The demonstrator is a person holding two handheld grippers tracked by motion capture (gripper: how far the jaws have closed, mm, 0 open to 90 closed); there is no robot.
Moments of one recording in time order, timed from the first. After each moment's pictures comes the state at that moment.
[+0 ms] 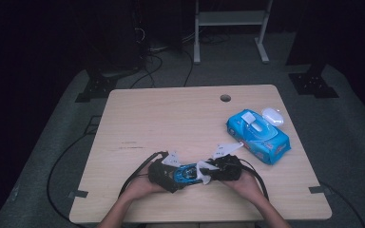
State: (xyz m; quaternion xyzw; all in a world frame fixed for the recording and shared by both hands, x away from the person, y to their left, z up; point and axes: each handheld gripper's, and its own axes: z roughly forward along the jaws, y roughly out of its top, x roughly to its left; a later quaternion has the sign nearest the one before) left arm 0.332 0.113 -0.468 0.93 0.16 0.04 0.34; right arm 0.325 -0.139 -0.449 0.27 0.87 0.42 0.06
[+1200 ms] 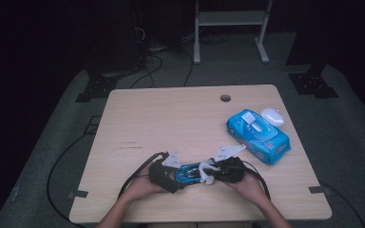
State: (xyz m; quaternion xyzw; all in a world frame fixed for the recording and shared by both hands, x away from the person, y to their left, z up) left arm 0.330 0.112 -0.471 0.93 0.15 0.06 0.34; right arm 0.314 -0.136 -0.447 0.24 0.88 0.41 0.08
